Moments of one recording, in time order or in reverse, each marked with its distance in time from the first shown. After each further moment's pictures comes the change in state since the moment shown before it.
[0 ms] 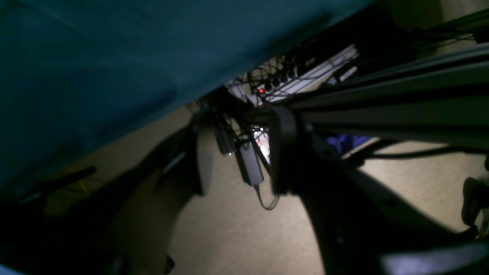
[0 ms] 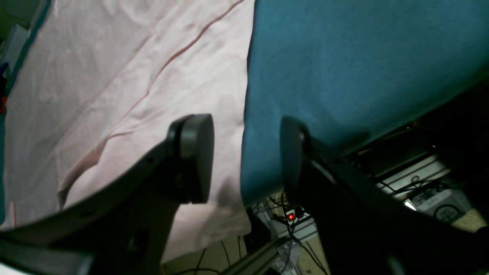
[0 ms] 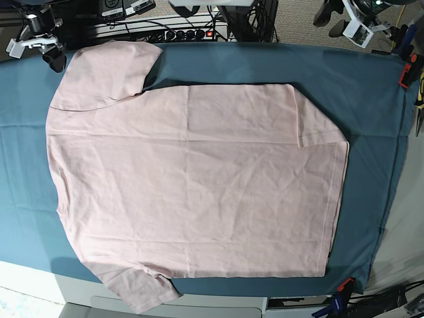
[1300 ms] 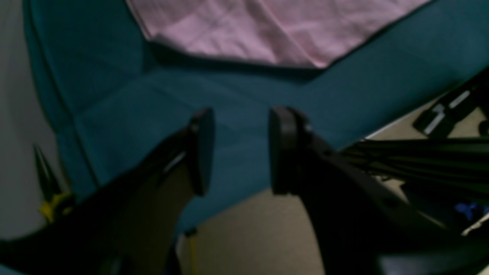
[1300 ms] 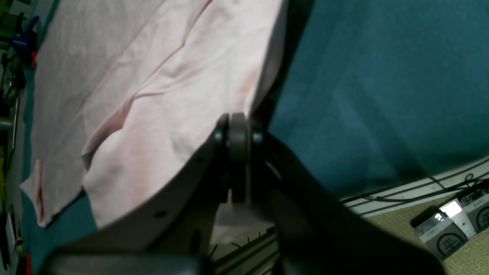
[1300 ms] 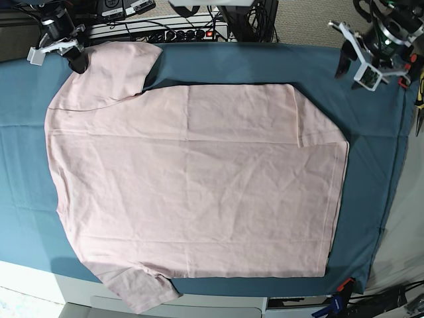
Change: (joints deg) left arm -17.1 -4.4 2.1 0.0 10.9 6.9 3.2; right arm 0.3 -0.3 -8.7 -2.8 -0.5 0.6 0.1
